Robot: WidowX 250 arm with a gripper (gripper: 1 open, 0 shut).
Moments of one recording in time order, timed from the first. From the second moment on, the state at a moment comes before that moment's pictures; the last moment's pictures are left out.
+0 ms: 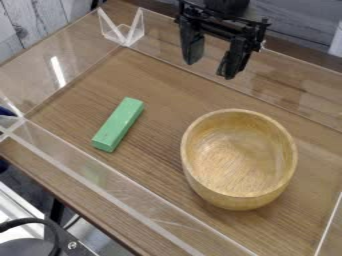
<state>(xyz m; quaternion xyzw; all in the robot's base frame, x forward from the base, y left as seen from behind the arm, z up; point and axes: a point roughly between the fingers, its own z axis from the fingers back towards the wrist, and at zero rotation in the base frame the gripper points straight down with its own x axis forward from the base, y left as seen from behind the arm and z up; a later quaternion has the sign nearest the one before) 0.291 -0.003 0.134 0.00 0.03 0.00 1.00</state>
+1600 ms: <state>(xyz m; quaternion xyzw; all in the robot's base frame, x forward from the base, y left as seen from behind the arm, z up) 0.222 0.113 0.062 0.01 0.04 0.03 1.00</state>
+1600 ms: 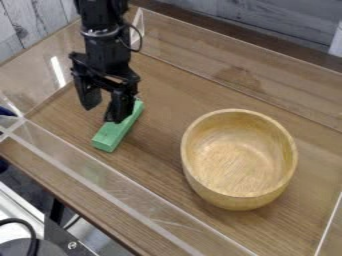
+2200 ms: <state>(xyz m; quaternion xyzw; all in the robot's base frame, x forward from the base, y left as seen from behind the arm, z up) 0.226 0.114 0.058 -0.01 0.03 0.03 1.00</state>
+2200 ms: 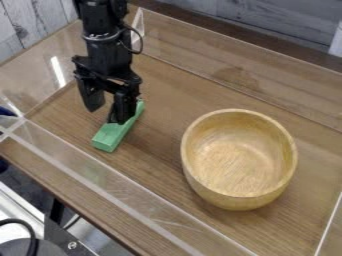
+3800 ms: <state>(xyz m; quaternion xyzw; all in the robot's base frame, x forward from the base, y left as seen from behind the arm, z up) 0.230 0.113 0.060 -0.03 0.01 0.03 1.00</state>
